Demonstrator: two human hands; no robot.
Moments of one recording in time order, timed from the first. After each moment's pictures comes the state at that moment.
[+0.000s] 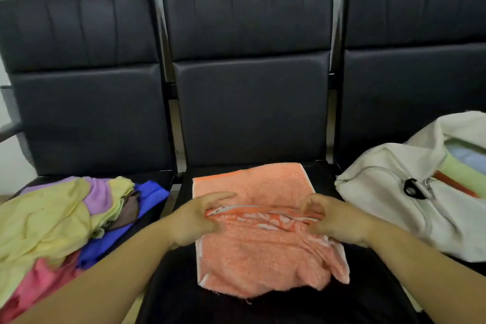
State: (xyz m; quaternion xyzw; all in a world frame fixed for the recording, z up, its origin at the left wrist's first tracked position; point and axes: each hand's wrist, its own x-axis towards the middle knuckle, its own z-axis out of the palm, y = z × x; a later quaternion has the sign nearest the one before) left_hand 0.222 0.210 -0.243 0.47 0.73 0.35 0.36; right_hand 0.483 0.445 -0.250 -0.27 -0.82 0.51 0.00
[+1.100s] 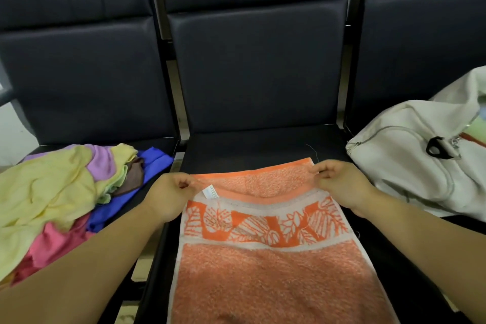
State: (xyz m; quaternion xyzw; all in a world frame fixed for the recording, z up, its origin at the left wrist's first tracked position) left_hand 0.208 0.171 -0.268 0.28 0.87 0.36 0.21; right_hand 0.467 0.438 -0.288 -0.40 -0.75 0.50 0.15
